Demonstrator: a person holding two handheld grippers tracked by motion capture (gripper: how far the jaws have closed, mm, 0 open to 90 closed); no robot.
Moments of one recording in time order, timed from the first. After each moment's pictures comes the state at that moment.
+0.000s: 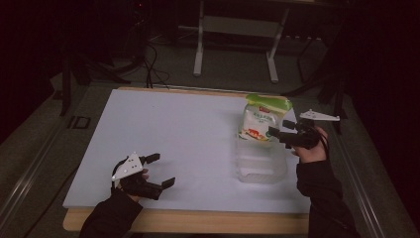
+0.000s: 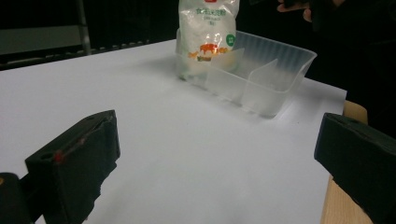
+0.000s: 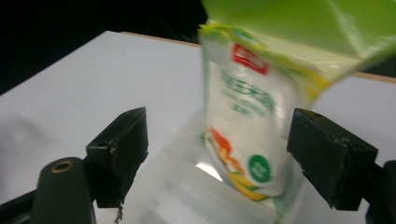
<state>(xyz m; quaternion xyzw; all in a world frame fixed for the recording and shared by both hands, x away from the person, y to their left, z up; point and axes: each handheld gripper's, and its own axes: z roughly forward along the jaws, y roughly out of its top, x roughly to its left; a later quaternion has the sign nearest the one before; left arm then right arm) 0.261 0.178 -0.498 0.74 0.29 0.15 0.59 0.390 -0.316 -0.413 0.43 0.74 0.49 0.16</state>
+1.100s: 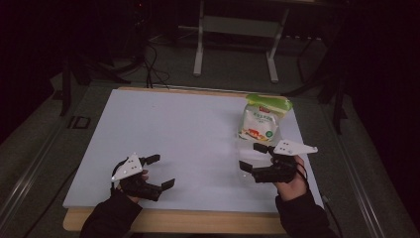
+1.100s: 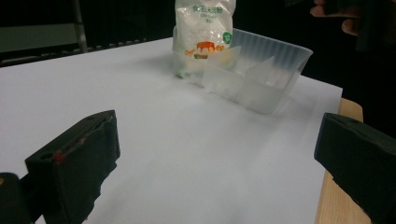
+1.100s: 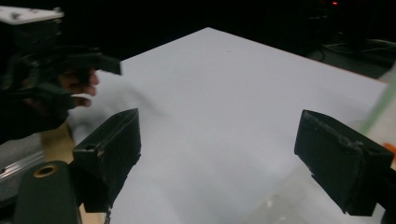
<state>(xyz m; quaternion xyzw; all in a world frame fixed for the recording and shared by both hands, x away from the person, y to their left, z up) 0.259 0.179 -0.500 0.74 0.28 0.14 0.59 0.293 -0.235 -0.418 0.28 0.78 0.54 0.12</state>
